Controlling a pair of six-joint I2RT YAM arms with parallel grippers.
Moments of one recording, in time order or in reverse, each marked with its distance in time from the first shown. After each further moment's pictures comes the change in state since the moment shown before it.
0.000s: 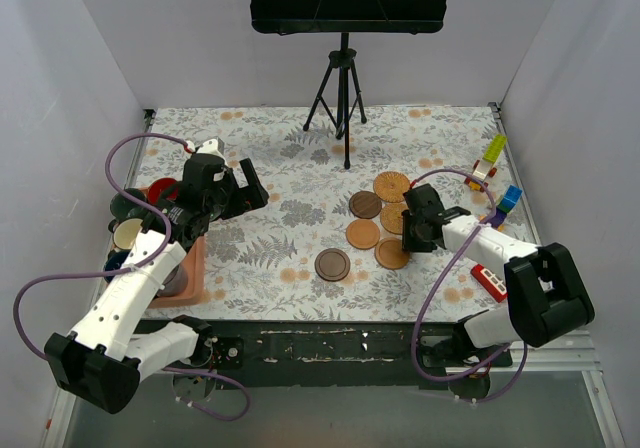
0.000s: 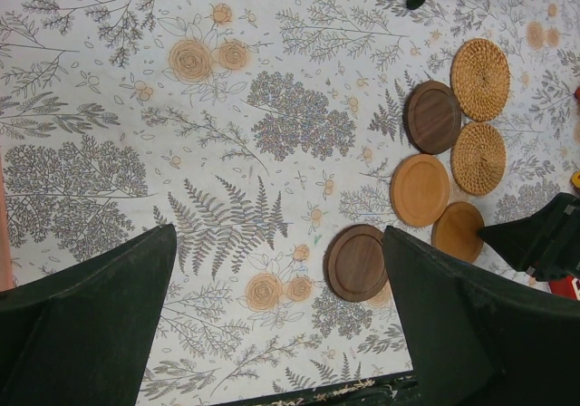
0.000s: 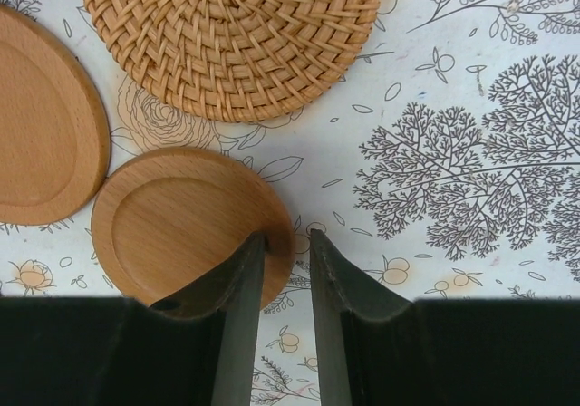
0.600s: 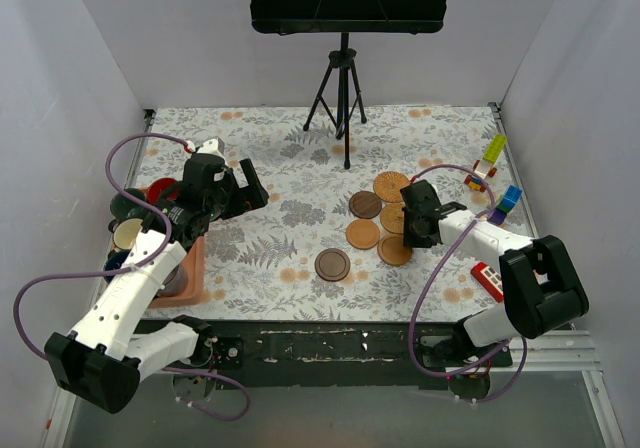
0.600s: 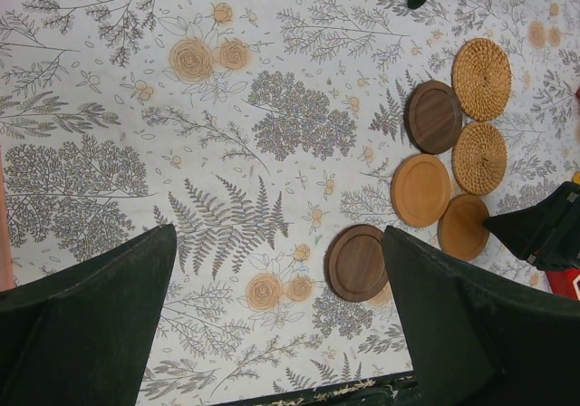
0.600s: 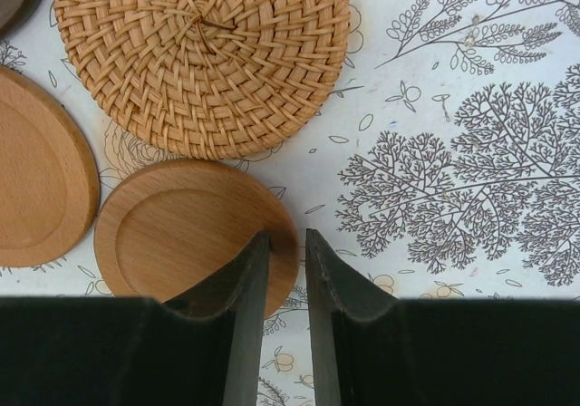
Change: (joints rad) left arm 0.000 0.001 0.000 0.000 -0.001 0.000; right arm 0.004 0.045 0.041 -0.003 0.071 0.024
